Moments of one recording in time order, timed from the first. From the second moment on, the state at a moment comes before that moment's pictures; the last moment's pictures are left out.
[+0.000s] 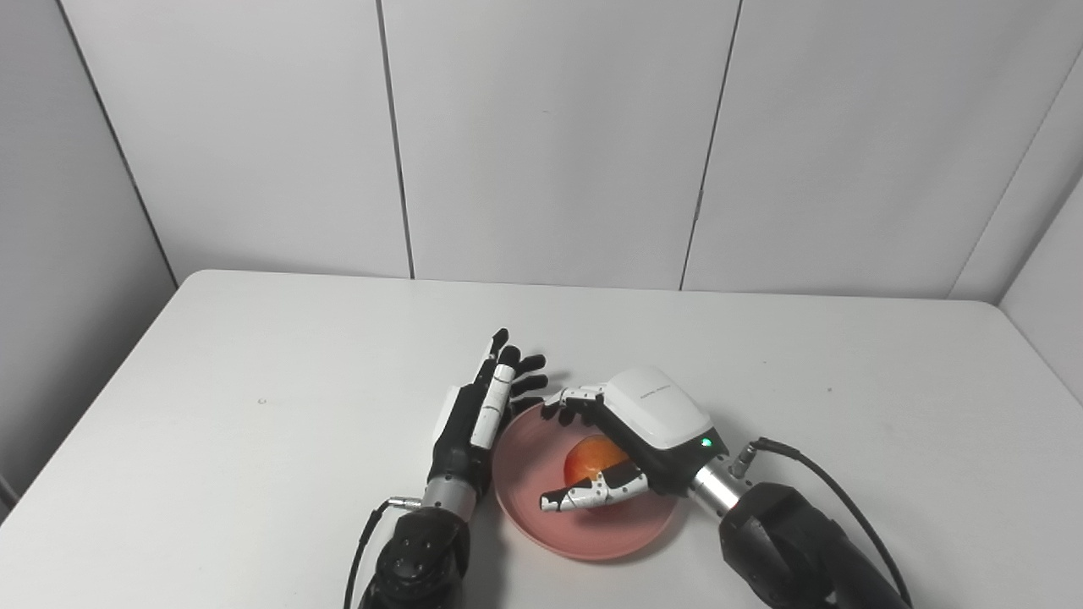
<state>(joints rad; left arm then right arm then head) -0.30 -0.12 -0.05 0.26 -0.02 0.06 -0.01 -0.41 -0.25 0.41 0.01 -0.79 -0.11 0.15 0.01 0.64</state>
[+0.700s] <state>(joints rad) -0.31 -0.10 -0.03 0.34 0.10 -0.18 0.11 -0.37 0.05 -0.09 0.25 0.06 0.11 0.10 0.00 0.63</state>
